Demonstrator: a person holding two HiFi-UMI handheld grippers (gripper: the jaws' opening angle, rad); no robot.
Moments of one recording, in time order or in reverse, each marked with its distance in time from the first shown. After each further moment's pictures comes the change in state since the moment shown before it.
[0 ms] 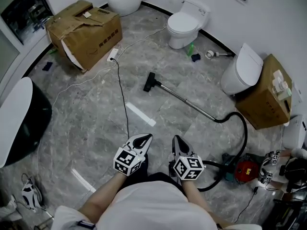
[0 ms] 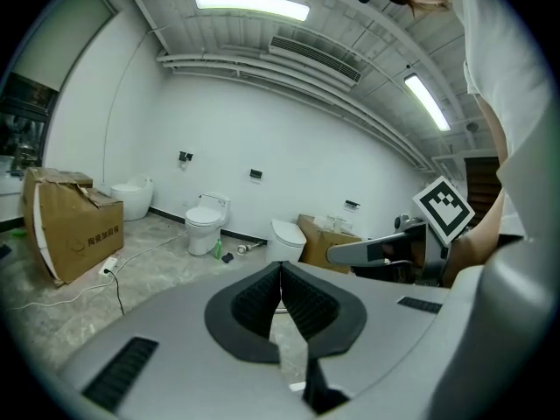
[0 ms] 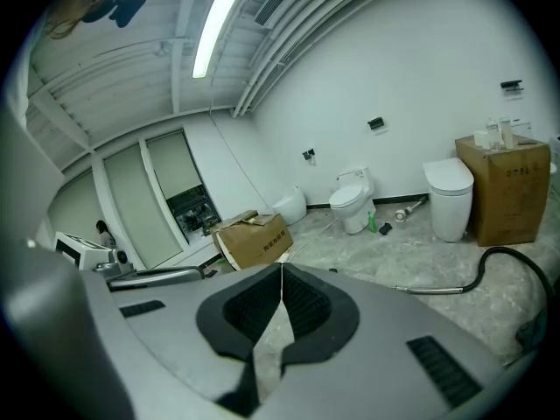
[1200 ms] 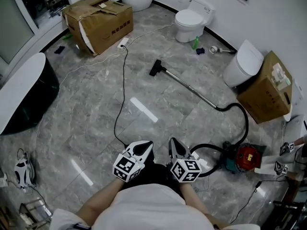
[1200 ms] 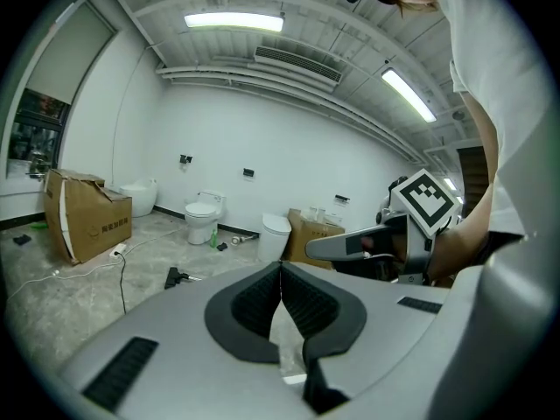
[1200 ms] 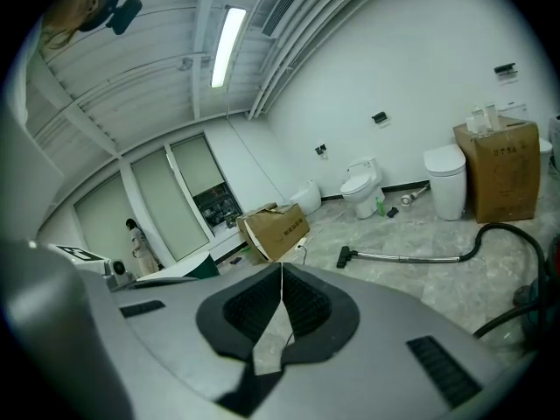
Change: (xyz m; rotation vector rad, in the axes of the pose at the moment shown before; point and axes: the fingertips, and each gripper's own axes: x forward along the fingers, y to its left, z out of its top) left arm -0.138 -0.199 -0.129 0.017 -0.012 0.034; right arm -0.199 0.039 -0.141 0.006 0.011 0.117
